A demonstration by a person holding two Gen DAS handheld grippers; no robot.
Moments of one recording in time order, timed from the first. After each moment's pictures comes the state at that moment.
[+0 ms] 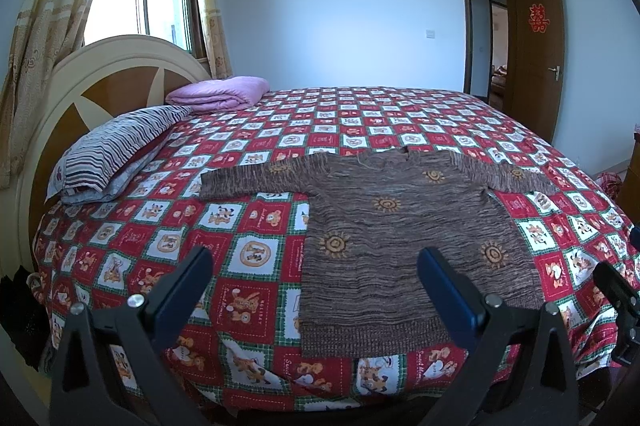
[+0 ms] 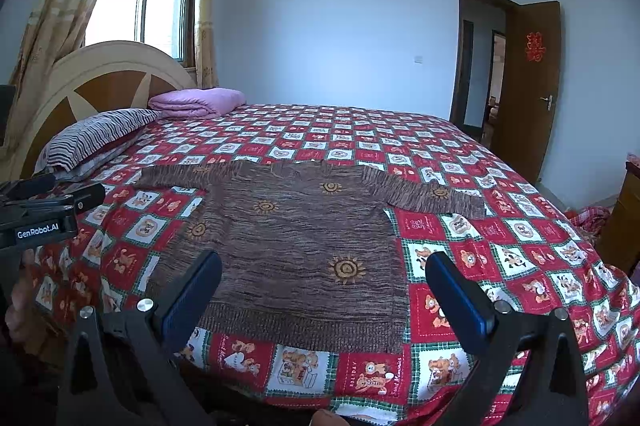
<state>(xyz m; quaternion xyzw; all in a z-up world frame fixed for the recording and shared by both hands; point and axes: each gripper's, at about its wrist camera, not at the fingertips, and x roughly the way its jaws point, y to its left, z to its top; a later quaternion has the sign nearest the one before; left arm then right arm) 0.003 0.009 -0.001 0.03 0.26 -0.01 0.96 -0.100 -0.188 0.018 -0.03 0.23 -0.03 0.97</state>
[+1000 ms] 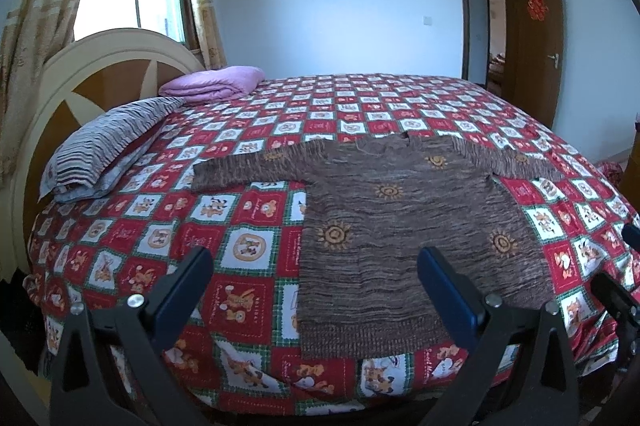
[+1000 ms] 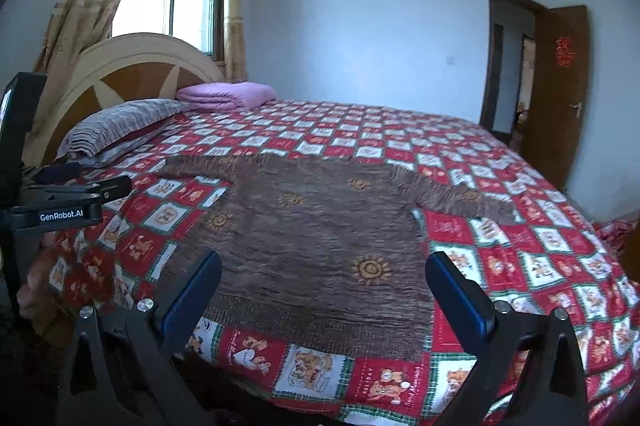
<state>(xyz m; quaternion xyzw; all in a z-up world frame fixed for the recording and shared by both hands) 0.024 0.012 -0.021 0.04 0.29 -0.02 0.96 -0.079 -0.194 -0.005 -0.03 0.25 0.03 0.97</state>
